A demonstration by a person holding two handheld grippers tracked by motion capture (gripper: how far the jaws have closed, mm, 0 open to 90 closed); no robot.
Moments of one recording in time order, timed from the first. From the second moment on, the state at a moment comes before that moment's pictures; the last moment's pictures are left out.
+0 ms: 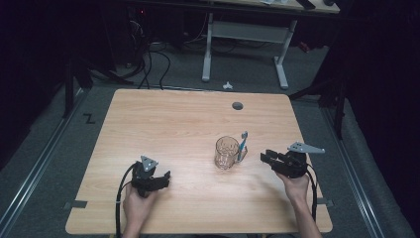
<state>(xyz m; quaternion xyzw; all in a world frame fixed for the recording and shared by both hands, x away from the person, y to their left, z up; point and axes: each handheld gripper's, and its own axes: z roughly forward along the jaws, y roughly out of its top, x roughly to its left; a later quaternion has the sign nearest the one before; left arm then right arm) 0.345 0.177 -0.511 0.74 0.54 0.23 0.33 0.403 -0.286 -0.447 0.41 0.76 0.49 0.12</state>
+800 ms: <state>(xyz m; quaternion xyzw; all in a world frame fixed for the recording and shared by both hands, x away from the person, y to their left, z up) 0.345 0.177 -0.511 0.74 0.54 0.23 0.33 0.394 -0.292 -0.465 0.42 0.77 0.47 0.12</state>
